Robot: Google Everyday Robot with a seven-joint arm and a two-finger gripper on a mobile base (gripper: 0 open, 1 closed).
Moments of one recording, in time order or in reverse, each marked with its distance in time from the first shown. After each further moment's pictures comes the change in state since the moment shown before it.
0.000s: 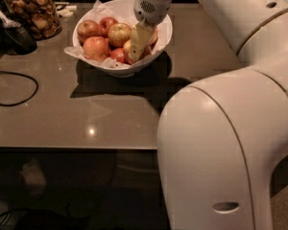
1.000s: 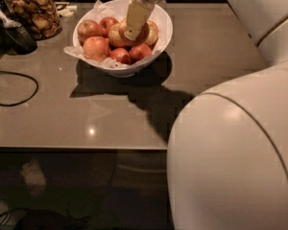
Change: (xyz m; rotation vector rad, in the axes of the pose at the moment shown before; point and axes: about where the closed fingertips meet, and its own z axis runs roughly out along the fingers) arm -0.019 0.018 -0.064 0.112 -0.071 -0.028
